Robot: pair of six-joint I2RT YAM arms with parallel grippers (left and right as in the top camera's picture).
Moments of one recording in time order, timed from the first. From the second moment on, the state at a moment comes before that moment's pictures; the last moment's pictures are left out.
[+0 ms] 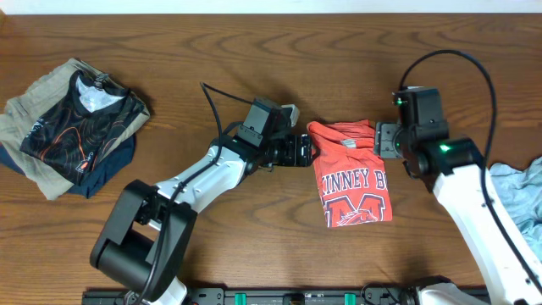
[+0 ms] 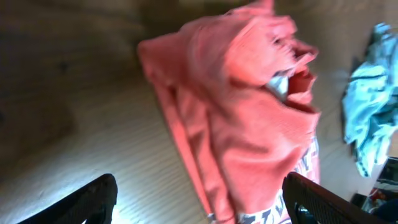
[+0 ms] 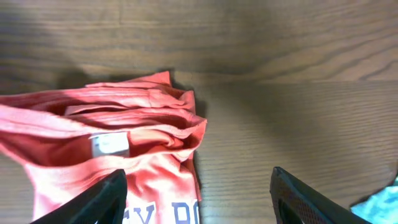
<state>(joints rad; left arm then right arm) -0.53 1.77 0.97 -0.11 0.51 -0.53 0.21 1.33 1.02 -0.70 0.18 0.21</state>
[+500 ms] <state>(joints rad) -0.58 2.00 0.99 0.24 0.63 -0.64 0.21 1.31 1.02 -0.79 0.15 0.21</state>
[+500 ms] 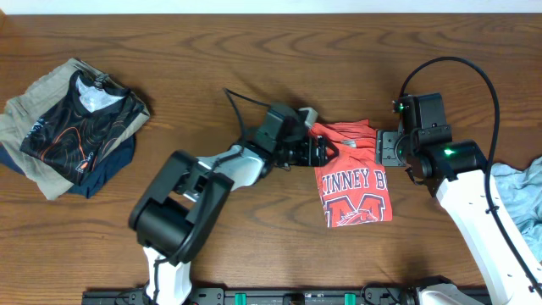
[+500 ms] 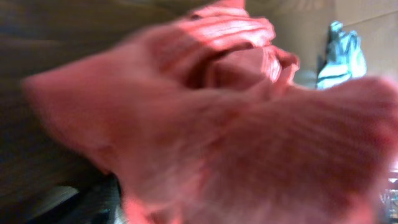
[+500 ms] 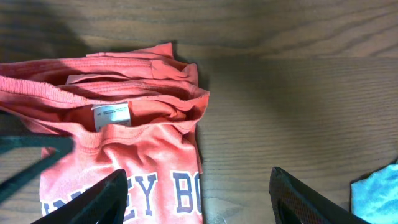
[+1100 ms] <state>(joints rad) -0.46 1.90 0.99 0.04 0.61 -0.56 0.21 1.31 1.02 -0.82 0.15 0.21</state>
